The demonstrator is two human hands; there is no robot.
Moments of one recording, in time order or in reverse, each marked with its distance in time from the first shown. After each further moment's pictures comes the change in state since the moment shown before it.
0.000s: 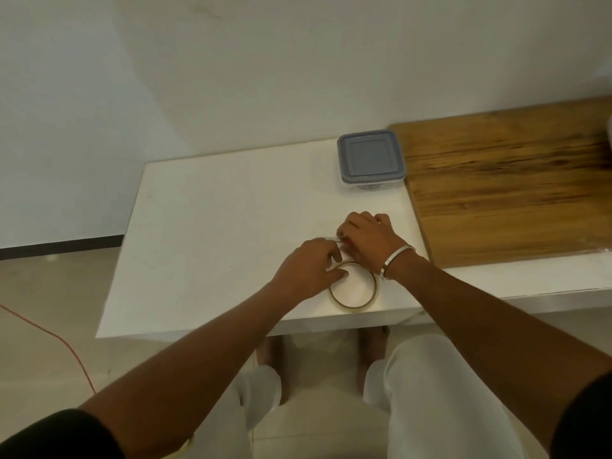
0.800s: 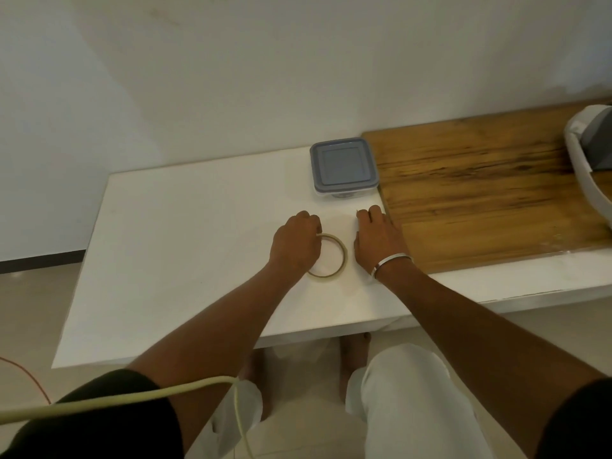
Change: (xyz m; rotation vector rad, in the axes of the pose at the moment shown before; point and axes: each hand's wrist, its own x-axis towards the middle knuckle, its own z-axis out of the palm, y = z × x) left_hand 0.061 0.023 -0.006 0.204 0.217 -0.043; right_hand -0.011 0.034 0.001 -0.069 0.126 0.454
